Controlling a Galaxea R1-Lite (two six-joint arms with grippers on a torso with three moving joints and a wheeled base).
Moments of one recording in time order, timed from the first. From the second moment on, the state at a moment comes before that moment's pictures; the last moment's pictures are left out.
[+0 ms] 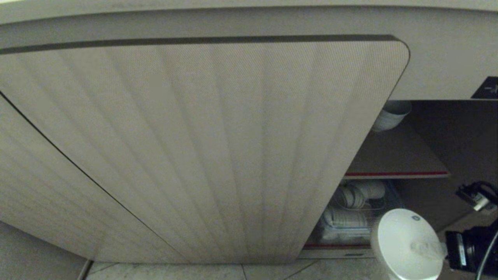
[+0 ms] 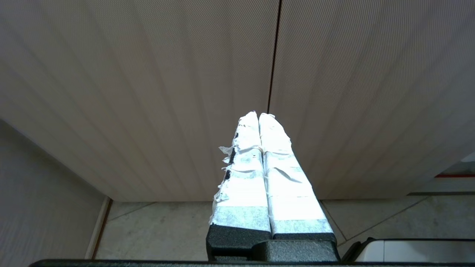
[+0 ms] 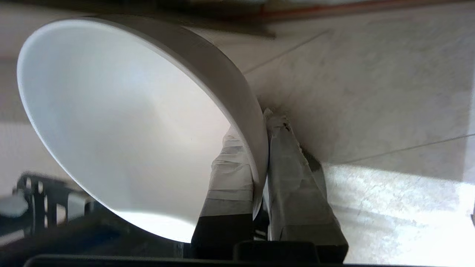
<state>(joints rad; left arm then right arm) 0.00 0.00 0.00 0.00 -0.01 0.00 0.03 1.24 -0.47 0.05 0.39 0.24</state>
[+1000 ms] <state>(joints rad) 0.00 0.00 0.00 0.00 -0.01 0.00 0.13 1.04 -0.37 0.31 0.33 0.08</state>
